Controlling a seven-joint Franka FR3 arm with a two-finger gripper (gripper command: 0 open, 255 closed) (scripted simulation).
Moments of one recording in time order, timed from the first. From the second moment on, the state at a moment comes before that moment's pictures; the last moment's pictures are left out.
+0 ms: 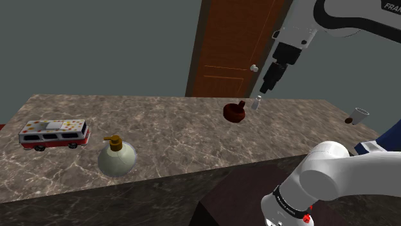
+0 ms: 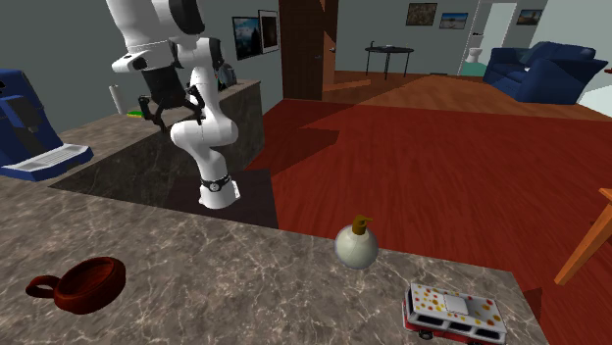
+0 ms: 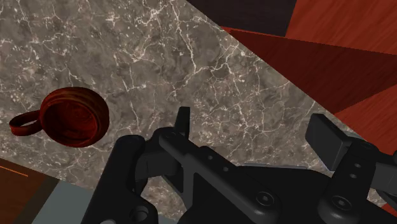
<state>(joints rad) -0.02 -0.82 -0.06 -2.29 0.09 1.47 -0.17</state>
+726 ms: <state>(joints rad) 0.04 -0.69 0.12 -2.33 0.19 1.67 -0.02</state>
